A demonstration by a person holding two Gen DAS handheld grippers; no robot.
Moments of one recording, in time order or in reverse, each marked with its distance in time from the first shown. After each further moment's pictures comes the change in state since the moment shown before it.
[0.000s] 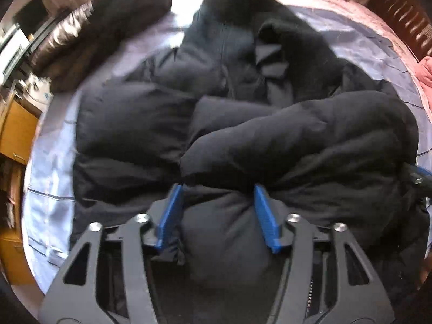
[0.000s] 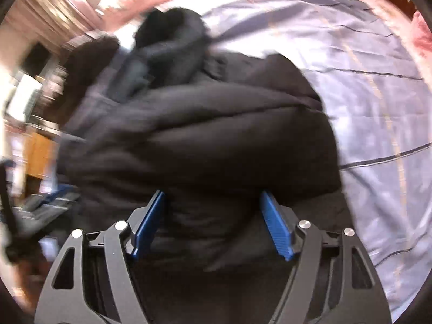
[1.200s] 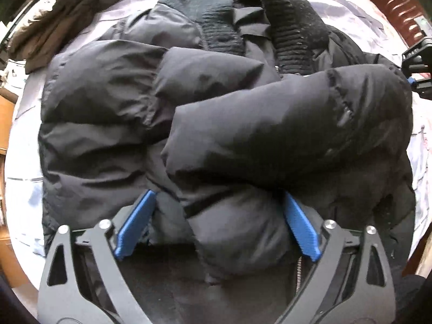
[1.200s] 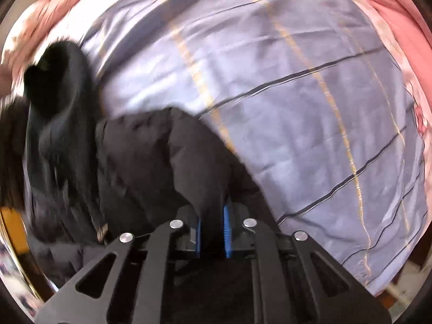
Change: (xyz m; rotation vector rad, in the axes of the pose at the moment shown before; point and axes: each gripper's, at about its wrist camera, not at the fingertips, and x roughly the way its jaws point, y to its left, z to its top) left arm 0.016 -0.008 -0.010 0.042 0.120 -0.106; right arm 0.021 -0.087 0.133 0.384 0.184 -0.216
